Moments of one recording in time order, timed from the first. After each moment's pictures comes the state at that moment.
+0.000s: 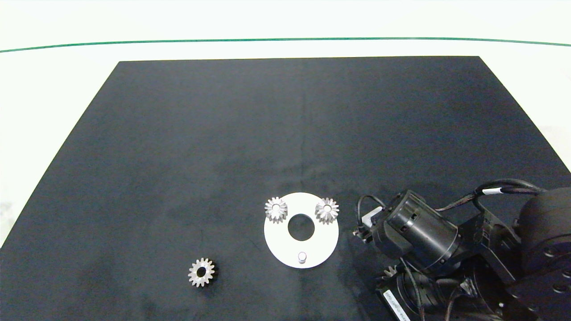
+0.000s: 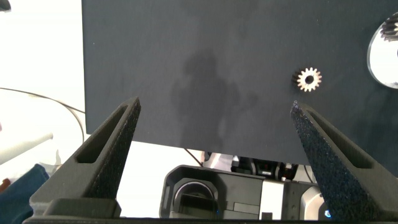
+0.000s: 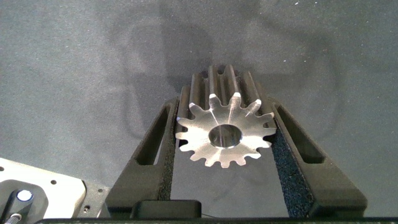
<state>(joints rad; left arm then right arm) -0.03 0.99 -1.57 1.26 0.12 -0.13 0.86 1.70 -1.07 0.56 -0.36 0.27</state>
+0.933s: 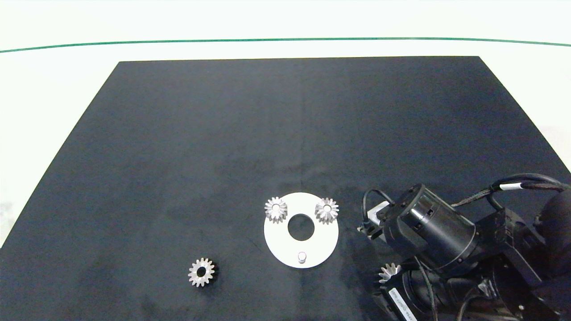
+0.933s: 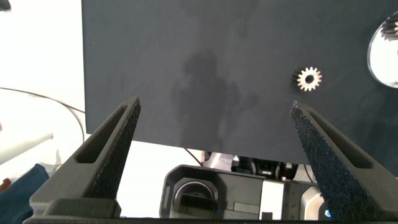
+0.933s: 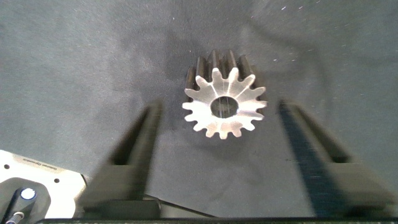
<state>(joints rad) -0.03 0.99 -1.57 1.26 0.12 -0.13 0.87 1.66 -1.07 0.56 -0.37 0.26</state>
